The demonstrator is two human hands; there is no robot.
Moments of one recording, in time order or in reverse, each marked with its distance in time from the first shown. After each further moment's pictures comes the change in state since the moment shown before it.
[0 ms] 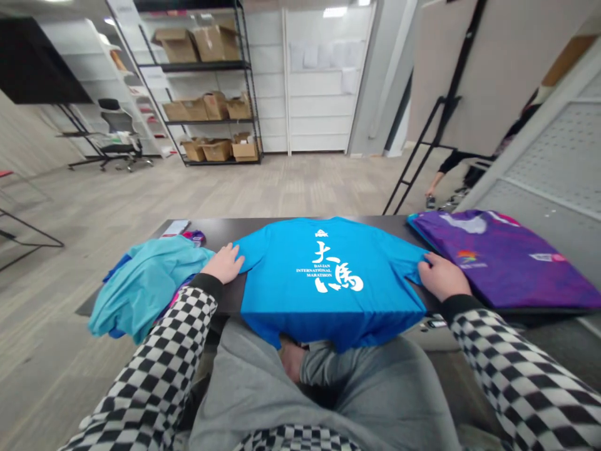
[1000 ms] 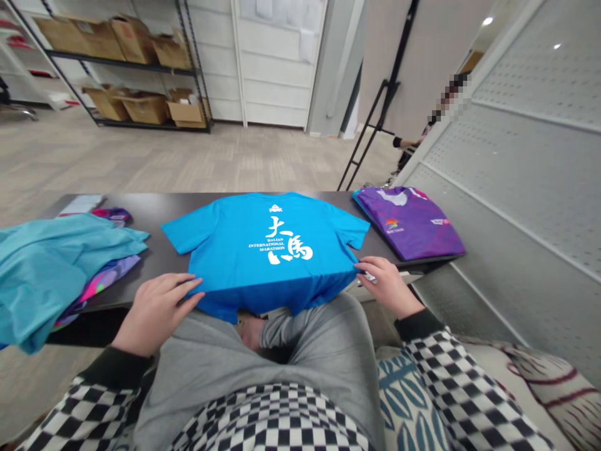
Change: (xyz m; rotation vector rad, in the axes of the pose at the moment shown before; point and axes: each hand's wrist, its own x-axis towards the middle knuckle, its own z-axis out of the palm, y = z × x) left_hand -0.167 0.038 0.008 -0.124 0.306 0.461; right_hand -0.147 -0.001 -0.061 0.199 0.027 -0.630
